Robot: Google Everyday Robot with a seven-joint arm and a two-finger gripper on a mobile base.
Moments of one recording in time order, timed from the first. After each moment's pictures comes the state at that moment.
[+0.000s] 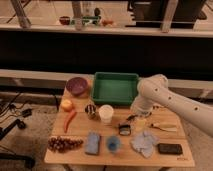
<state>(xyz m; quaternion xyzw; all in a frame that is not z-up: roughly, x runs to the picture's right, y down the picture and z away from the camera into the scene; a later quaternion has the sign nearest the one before) 0.162 0.163 0.763 -0.36 -0.08 0.00 0.93</state>
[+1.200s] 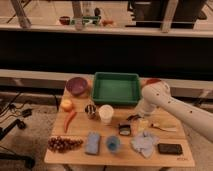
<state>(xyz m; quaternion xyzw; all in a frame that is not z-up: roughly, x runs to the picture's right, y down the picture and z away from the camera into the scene) 0.194 0.172 0.832 -0.34 -0.07 0.05 0.94</state>
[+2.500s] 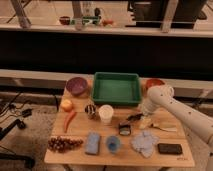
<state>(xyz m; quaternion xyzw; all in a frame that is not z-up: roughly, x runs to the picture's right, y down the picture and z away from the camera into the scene) 0.232 0.175 0.884 -0.33 -0.09 0.07 0.94</state>
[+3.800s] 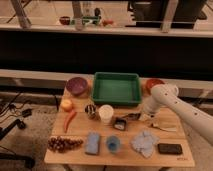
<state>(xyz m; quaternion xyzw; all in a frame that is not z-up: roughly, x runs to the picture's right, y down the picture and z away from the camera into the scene) 0.231 0.155 0.868 -0.30 -0.10 0.08 0.95</state>
